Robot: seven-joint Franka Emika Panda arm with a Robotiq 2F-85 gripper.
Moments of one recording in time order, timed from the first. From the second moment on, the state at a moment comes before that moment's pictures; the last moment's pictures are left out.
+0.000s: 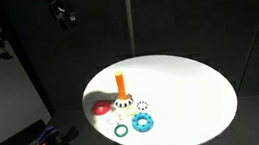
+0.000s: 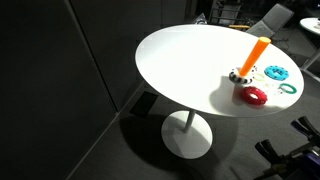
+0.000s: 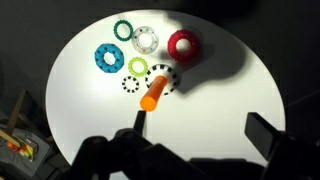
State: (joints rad) arm 0.00 -0.50 0.19 -2.23 -0.09 1.81 0.17
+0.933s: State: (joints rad) arm 0.00 -0.42 0.15 -2.24 -0.07 1.88 0.17
